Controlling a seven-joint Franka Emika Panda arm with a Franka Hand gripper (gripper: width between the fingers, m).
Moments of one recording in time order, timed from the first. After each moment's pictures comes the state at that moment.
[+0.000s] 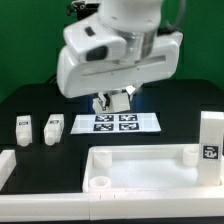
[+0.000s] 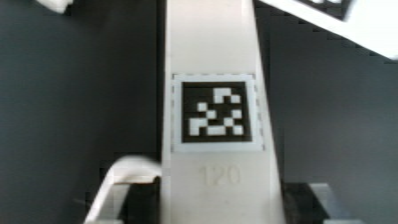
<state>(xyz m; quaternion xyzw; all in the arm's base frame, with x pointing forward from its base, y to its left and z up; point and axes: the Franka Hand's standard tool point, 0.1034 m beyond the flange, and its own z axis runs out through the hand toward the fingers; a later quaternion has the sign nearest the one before) 0.533 -0.024 0.124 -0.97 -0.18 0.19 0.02</state>
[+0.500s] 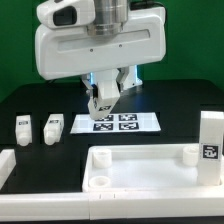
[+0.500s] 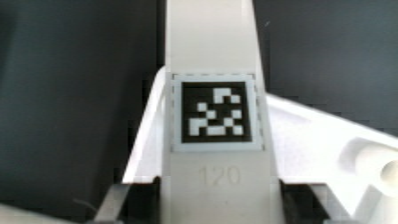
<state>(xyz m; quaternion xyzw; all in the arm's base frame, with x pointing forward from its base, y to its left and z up) 0.543 -0.037 0.138 -0.99 -0.16 0.04 0.02</state>
